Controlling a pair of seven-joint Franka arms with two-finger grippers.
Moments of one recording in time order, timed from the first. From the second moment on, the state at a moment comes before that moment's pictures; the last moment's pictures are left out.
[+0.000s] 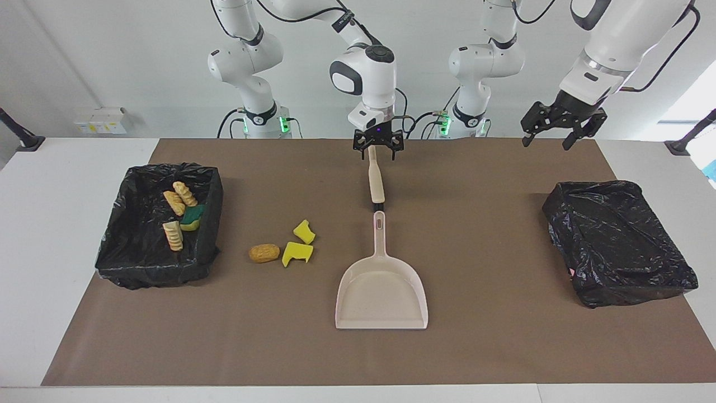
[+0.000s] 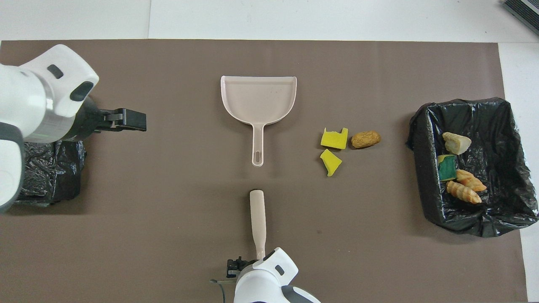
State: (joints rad) left arm -0.16 0.01 -0.11 -1.67 -0.10 1.83 -0.20; right arm 0.63 0.01 0.35 -2.38 -0.06 2.46 1.13
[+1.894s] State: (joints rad) left arm -0.53 0.48 -0.11 -1.62 -0.05 2.17 -0.41; right arm 0.35 -0.17 0.33 -2.38 -0.06 2.07 0.95
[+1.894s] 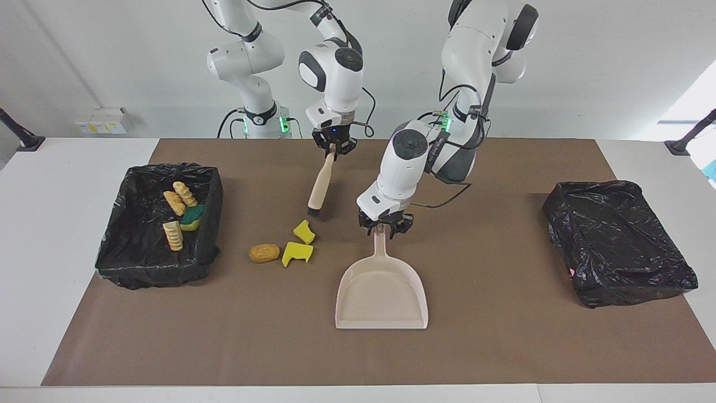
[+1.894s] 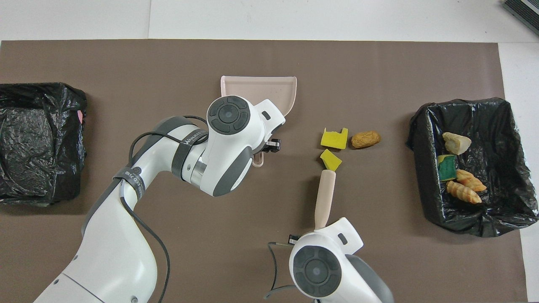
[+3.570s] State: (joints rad) left arm -0.24 0.07 -0.09 -2.01 0.10 1.95 0.83; right arm -0.11 -0.01 0.34 -2.31 -0.07 2.32 0.16
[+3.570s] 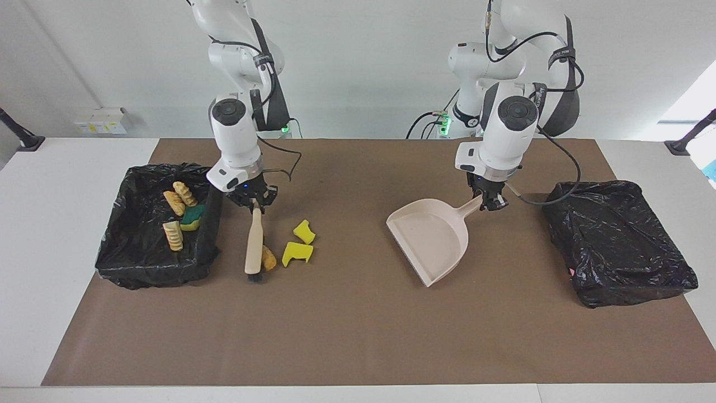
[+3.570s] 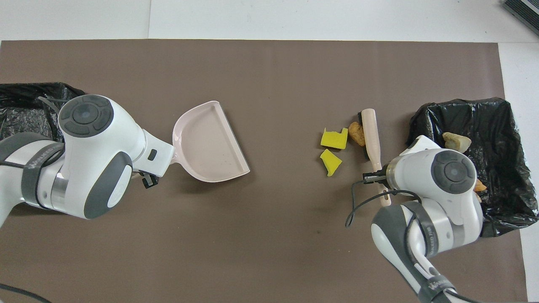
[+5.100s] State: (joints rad) left arm -0.33 0.06 -0.10 -2.10 0.10 2.04 0.82; right arm 0.09 0.06 0.34 -2.26 0.00 2.26 0.32
